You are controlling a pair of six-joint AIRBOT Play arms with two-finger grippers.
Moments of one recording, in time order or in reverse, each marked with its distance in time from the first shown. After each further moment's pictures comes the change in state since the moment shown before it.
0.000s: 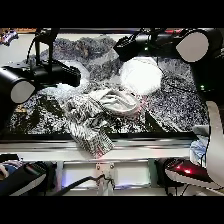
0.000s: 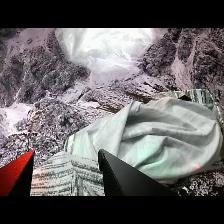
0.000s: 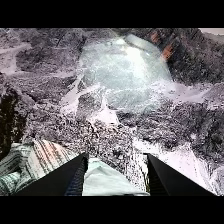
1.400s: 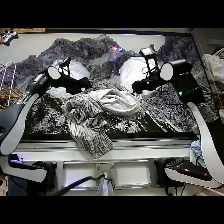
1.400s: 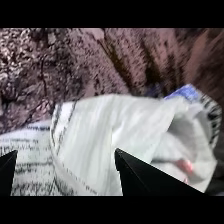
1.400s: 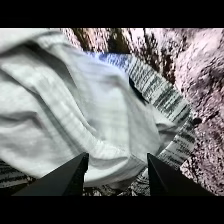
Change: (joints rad) left arm 0.300 -0.594 -0.002 -0.706 0.047 0.049; right arm -0.143 -0.008 -0.459 -0.154 0.151 0.170
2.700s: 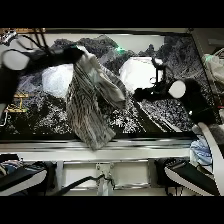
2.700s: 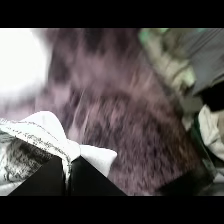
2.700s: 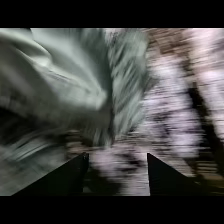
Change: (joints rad) left arm -0.004 0.406 0.067 -0.154 0.158 0.340; right arm -0.018 0.240 -0.312 0.241 -0.204 0.122
